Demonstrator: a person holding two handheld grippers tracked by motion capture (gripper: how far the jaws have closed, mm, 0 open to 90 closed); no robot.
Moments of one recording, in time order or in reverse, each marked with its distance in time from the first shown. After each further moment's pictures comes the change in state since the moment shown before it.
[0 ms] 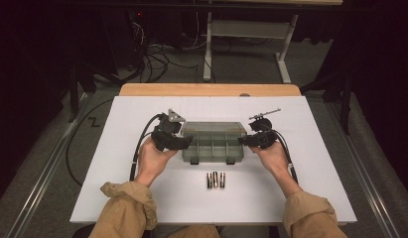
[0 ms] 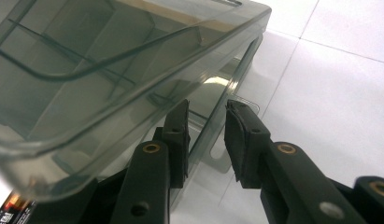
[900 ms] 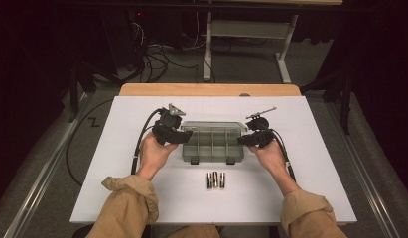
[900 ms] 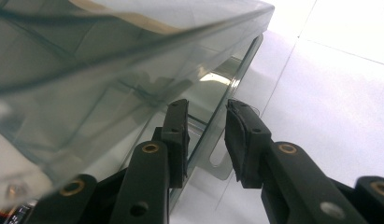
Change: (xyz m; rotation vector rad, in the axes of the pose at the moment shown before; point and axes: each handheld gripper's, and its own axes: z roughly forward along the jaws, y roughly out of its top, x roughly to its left) left arm 0.005 0.012 0.014 0.001 0.027 -0.005; right arm 0.004 0.005 0.004 0.033 -0.039 -0.011
